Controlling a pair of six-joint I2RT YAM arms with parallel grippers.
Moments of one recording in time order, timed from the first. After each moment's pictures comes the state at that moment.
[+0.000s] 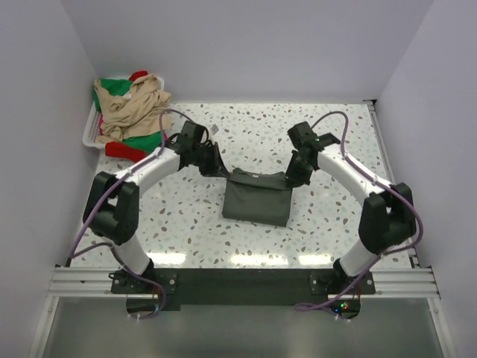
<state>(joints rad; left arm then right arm) -0.40 1.69 1.19 -0.43 0.46 -0.59 0.41 1.59 1.28 -0.96 0.05 0.80</state>
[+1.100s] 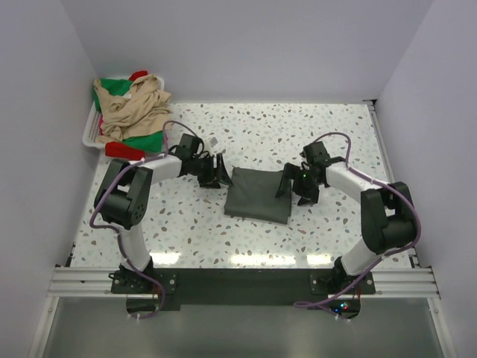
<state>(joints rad) -0.33 1.88 1.09 -0.19 0.59 -0.47 0.26 1.61 0.96 -0.57 -0.27 0.53</state>
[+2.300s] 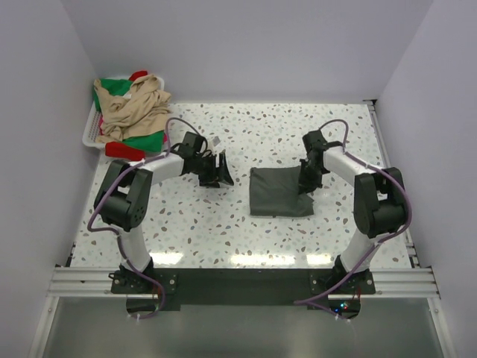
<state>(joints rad) -0.36 1.87 1.12 -0.25 0.53 -0.45 0.25 1.76 1.14 -0.72 -0.05 0.45</state>
